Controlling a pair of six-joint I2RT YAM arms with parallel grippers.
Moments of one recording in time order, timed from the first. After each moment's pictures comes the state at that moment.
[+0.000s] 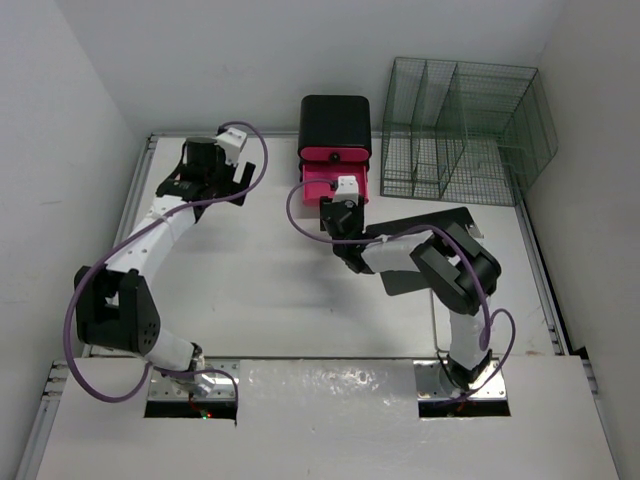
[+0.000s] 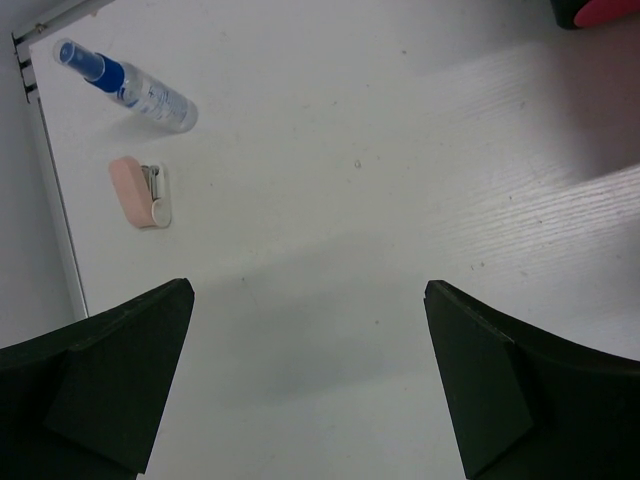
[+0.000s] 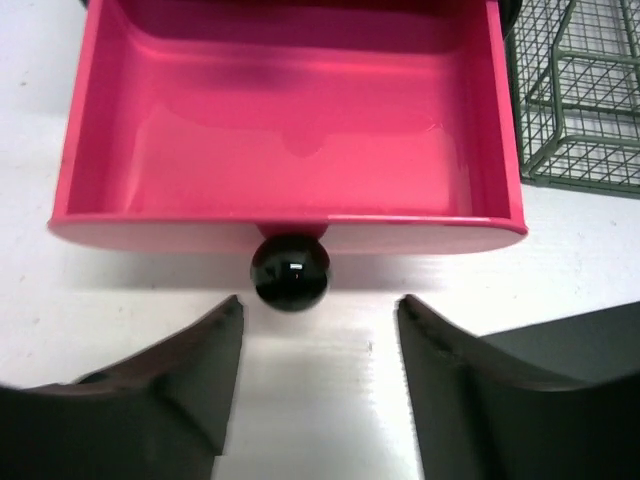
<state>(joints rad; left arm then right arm) -0.15 1.47 1.19 -0.35 -0.09 0.27 0.75 1.96 0.99 0.54 0.72 0.27</state>
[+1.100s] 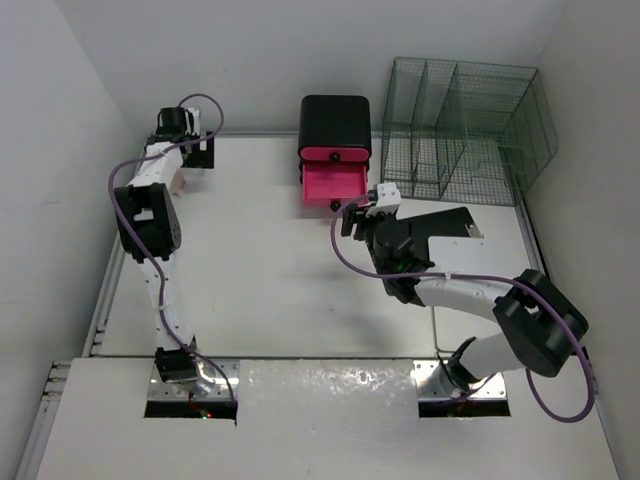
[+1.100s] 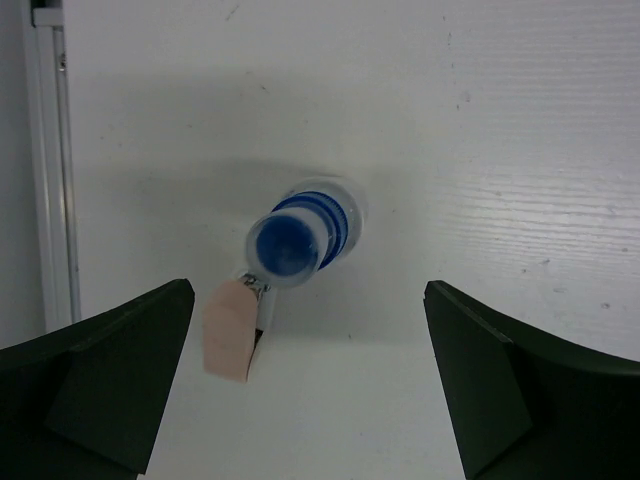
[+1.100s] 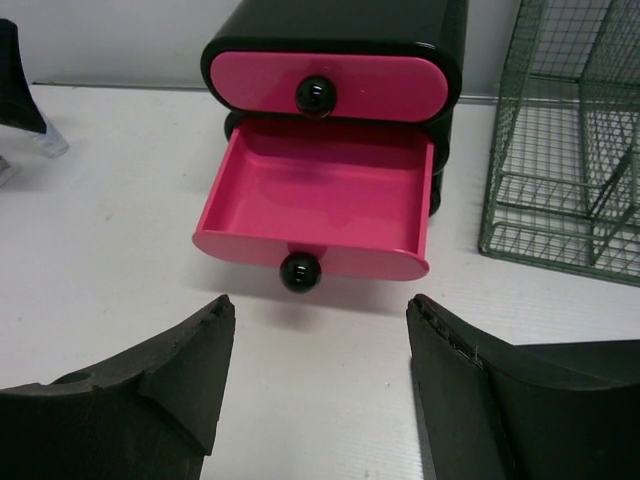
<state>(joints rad) 0.14 2.29 1.99 -0.51 -0.07 0.14 0.75 1.42 0.58 0.75 0.53 0.16</state>
